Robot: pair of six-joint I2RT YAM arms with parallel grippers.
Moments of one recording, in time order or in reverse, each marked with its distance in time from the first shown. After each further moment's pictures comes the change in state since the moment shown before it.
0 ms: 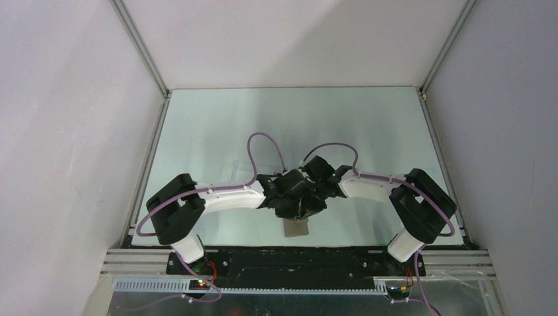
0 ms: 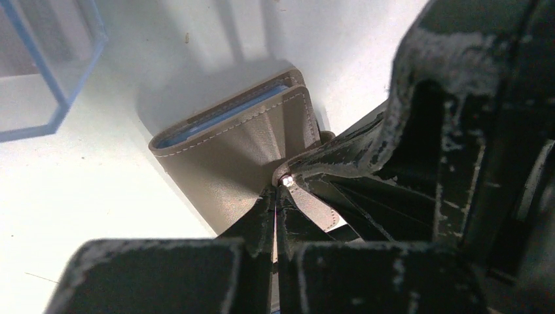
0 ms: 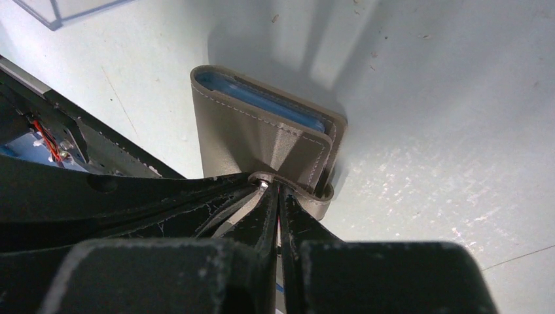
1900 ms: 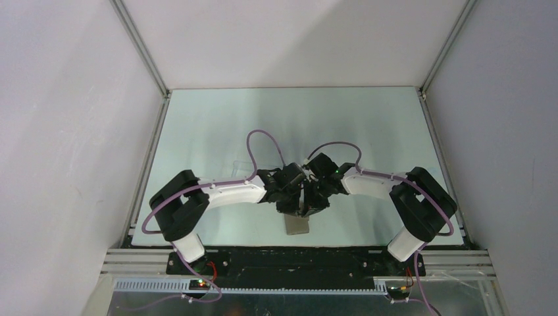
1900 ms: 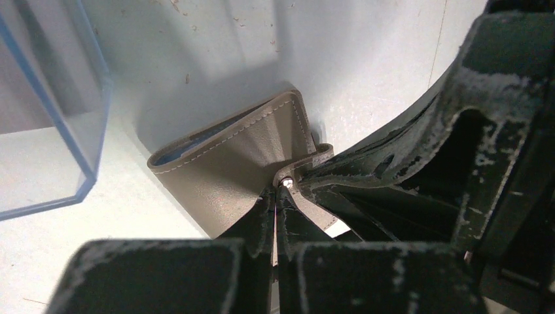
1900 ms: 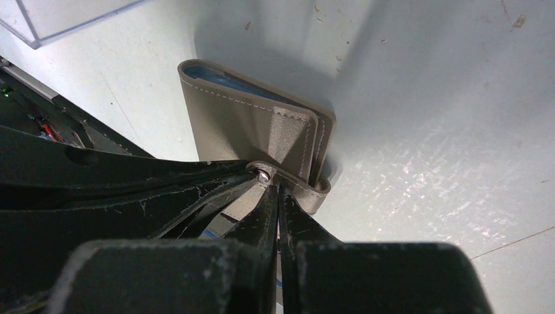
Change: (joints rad) left arm 0.055 0.036 0.025 0.029 0.051 0.019; right arm -0.053 0.003 0.000 -0.019 -0.036 -0.011
